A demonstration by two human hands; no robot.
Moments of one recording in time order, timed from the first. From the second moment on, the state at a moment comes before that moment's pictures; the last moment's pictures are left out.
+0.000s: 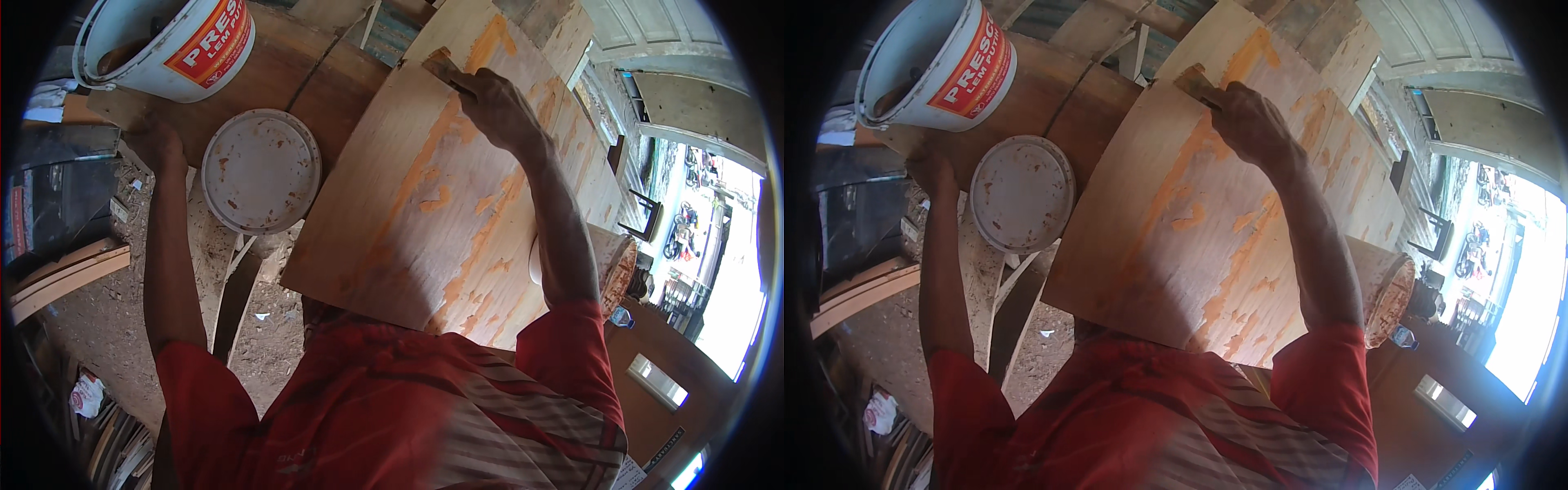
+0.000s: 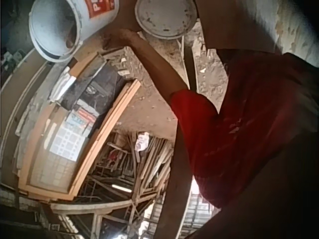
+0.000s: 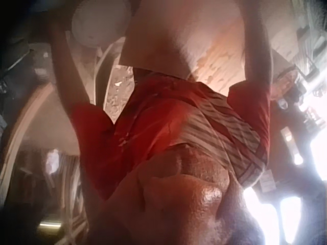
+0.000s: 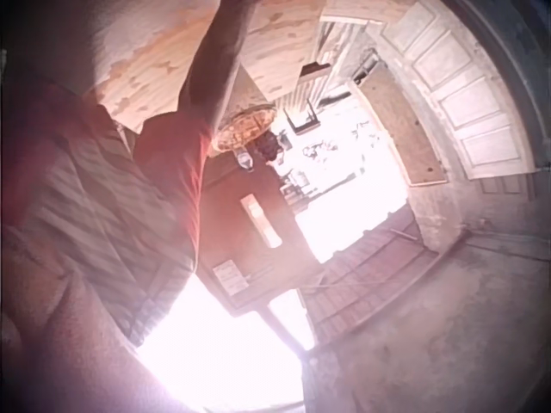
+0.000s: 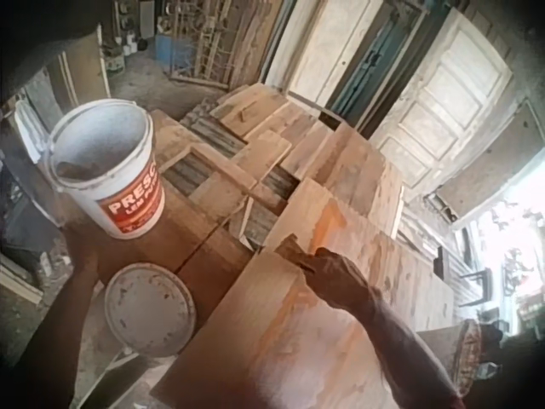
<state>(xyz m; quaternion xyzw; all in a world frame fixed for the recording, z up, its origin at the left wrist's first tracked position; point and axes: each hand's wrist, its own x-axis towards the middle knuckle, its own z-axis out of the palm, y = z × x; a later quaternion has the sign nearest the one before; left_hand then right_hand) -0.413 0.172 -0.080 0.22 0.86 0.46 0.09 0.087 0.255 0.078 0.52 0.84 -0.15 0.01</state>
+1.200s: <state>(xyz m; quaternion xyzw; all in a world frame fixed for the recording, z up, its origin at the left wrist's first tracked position) -0.418 0.167 -0.085 0.21 0.86 0.45 0.09 0.086 0.283 0.092 0.45 0.86 -0.12 0.21</state>
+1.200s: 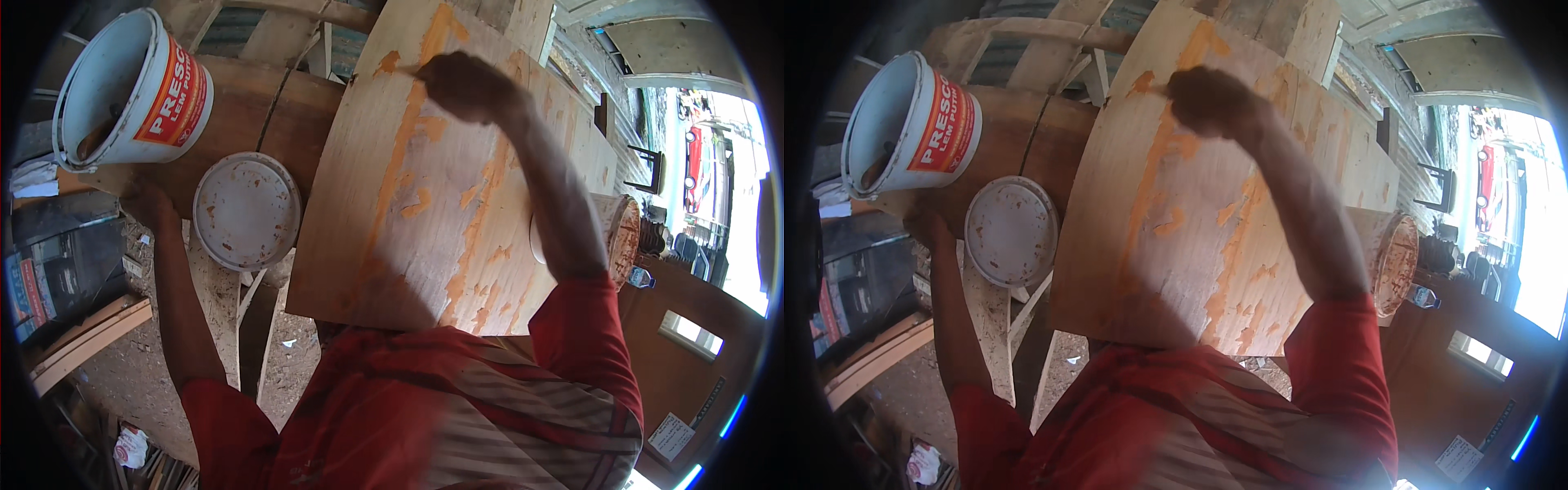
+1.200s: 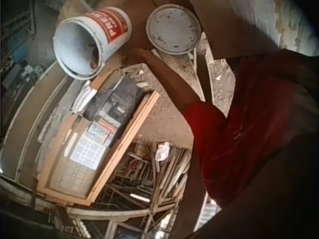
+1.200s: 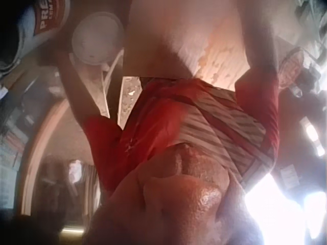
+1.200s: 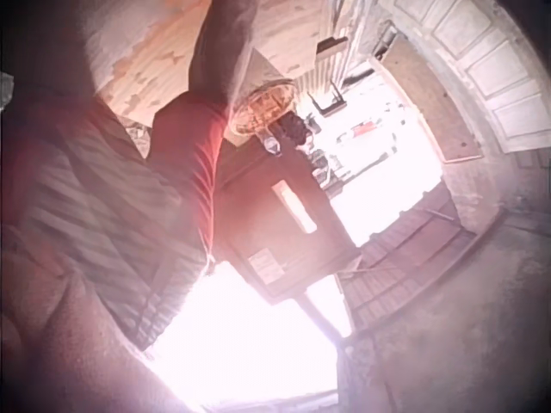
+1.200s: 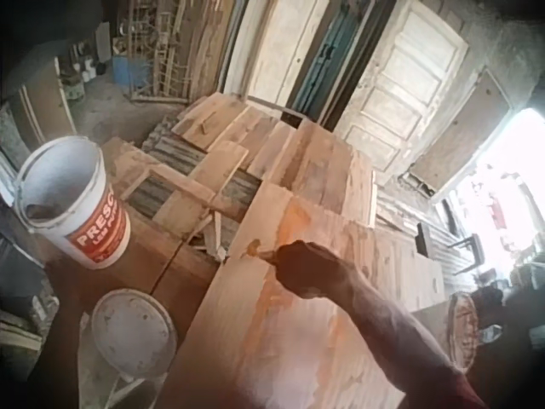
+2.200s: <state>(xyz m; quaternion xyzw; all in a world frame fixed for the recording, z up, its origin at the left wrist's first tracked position) -0.438 0.190 -0.098 0.17 0.85 0.48 0.14 0.186 0.072 0.061 0.66 0.62 -0.32 -0.27</state>
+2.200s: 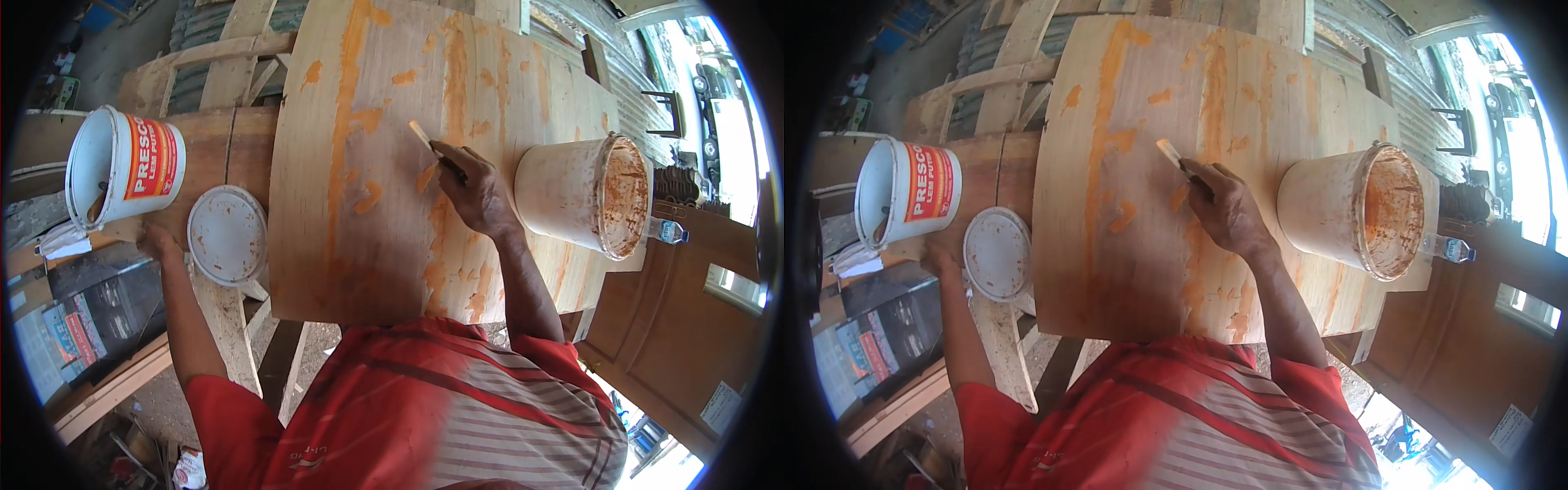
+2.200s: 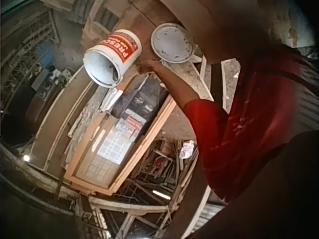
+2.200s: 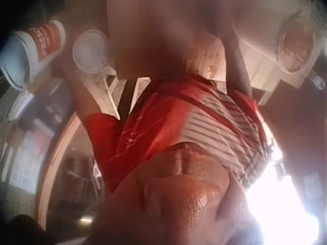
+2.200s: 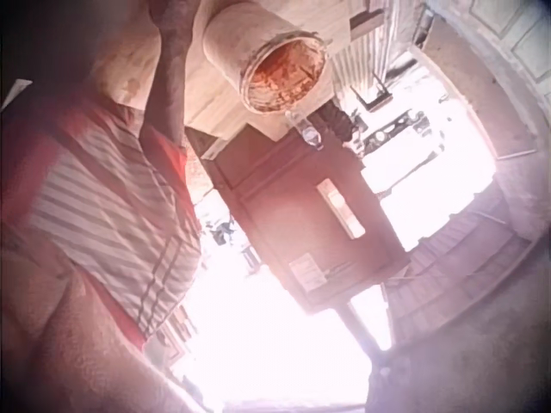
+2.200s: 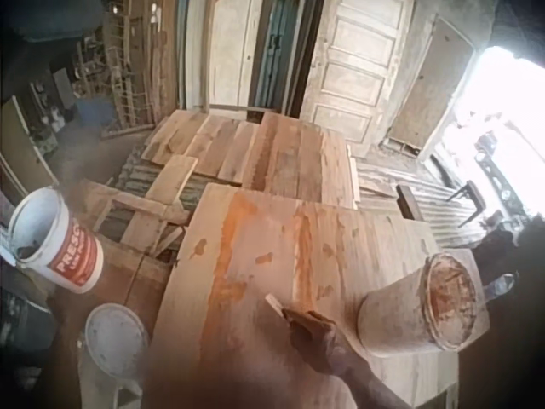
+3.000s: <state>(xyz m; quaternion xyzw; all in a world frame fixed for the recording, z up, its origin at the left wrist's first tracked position) -0.295 0.022 -0.032 0.46 0.83 0.29 0.14 0.242 -0.025 0.106 0.64 0.55 -0.44 -0.31</state>
